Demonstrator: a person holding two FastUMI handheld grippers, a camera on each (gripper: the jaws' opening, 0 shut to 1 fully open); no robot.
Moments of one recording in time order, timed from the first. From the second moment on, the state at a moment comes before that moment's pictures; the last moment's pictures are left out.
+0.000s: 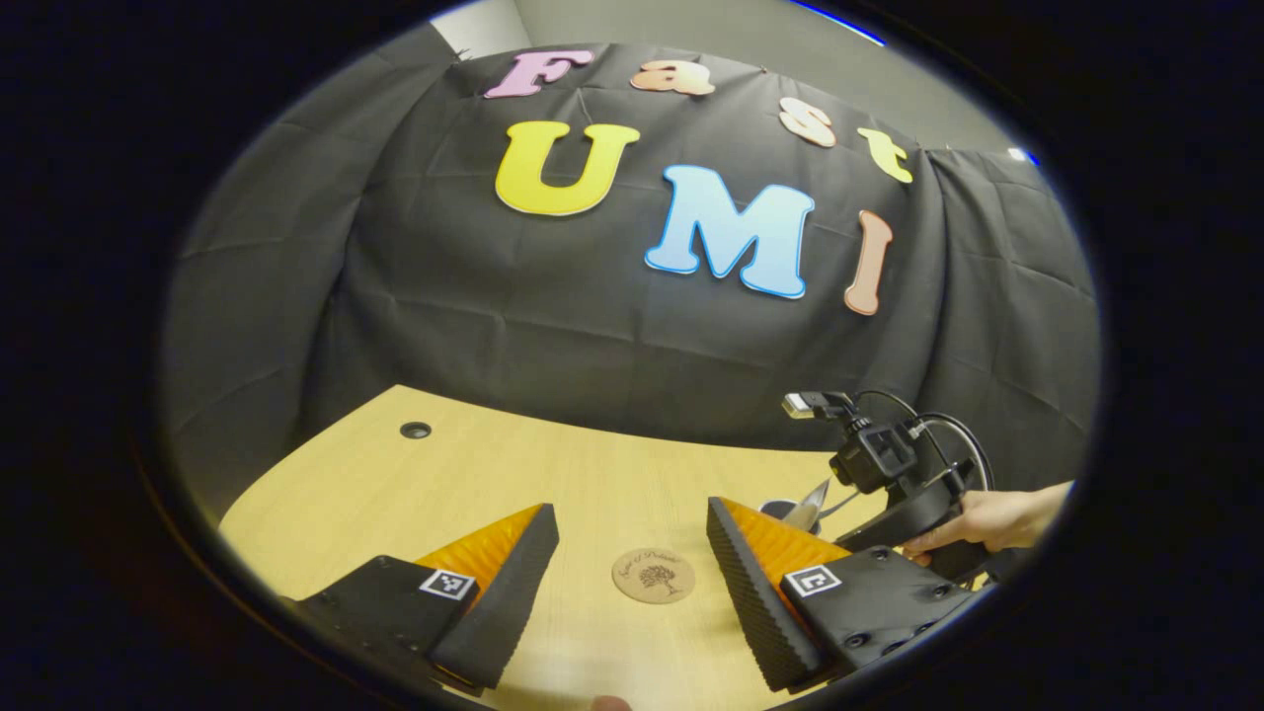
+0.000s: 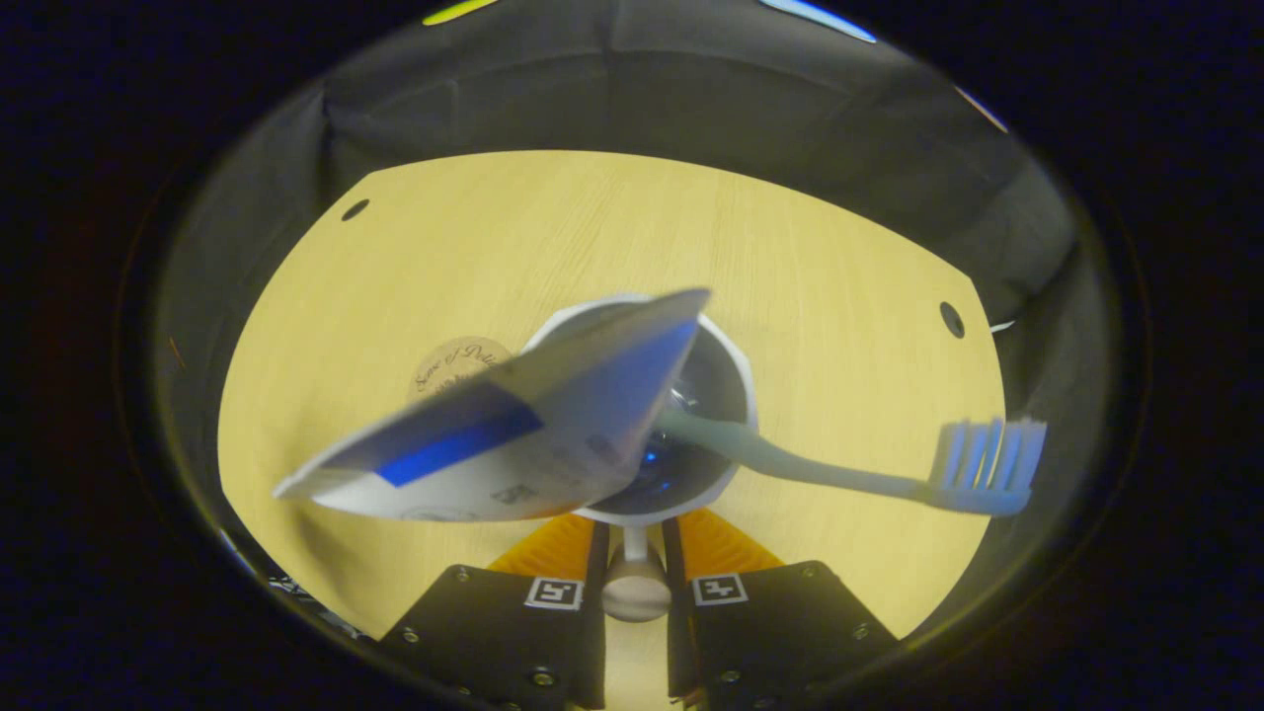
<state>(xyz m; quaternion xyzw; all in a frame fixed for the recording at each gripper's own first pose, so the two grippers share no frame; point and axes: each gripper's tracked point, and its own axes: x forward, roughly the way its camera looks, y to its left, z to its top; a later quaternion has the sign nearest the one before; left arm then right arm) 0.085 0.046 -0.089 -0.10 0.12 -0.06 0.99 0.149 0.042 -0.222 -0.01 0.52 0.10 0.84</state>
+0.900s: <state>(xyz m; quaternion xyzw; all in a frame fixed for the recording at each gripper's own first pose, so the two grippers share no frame) 0.049 0.092 -0.083 -0.11 0.11 -0.03 0.99 0.163 0.137 -0.211 -0.04 0.52 0.17 0.84</state>
